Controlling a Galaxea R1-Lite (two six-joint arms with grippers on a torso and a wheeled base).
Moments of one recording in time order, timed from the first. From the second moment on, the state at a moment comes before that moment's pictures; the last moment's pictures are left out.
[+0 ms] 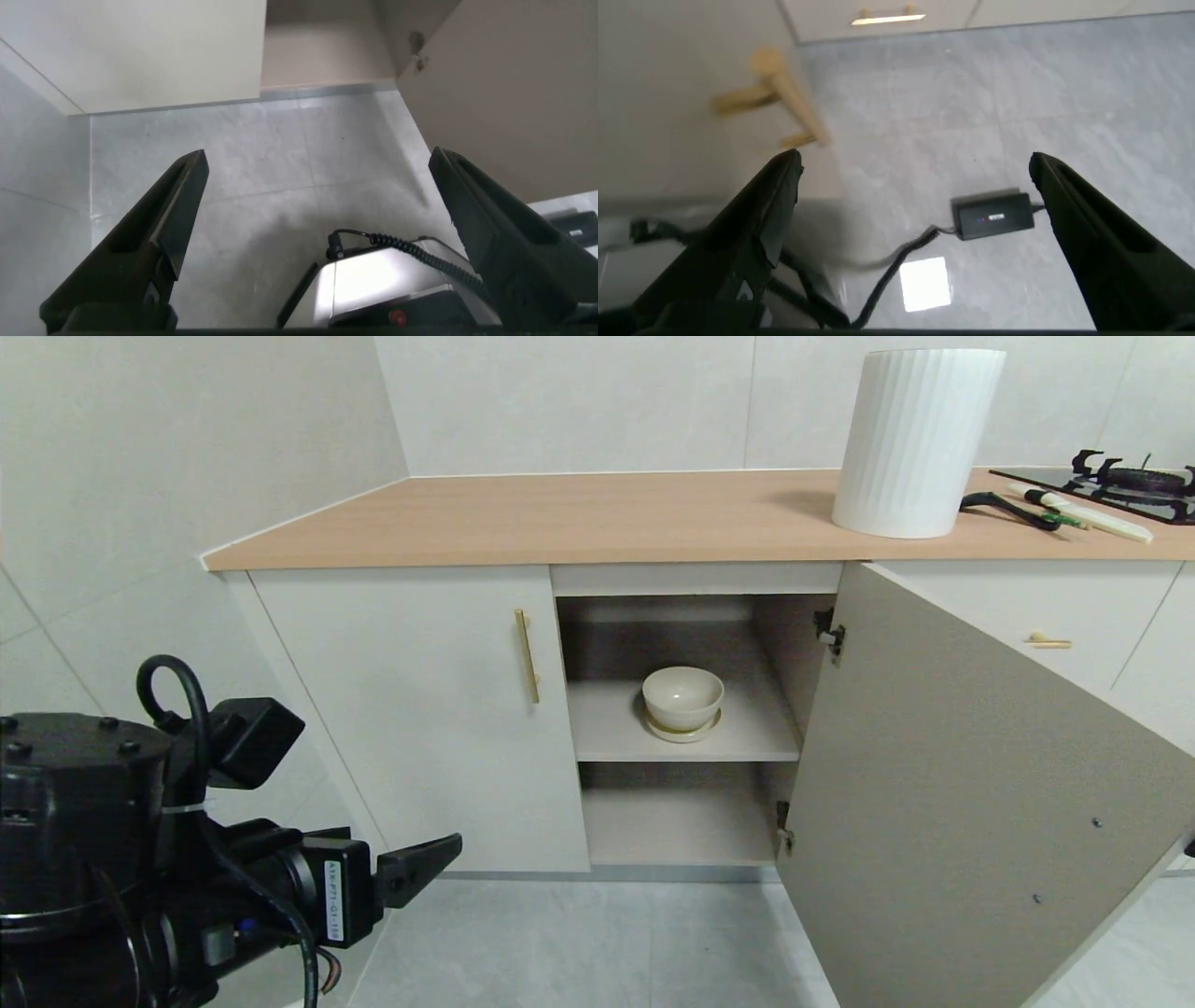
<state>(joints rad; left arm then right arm) -0.56 1.25 -0.59 -0.14 0.22 -0.33 -0.16 1.08 -0.84 0.44 -0.10 -0.07</state>
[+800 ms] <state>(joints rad) -0.56 1.25 -0.59 -0.14 0.22 -0.33 -0.21 1.26 -0.78 0.24 0.03 -0.01</state>
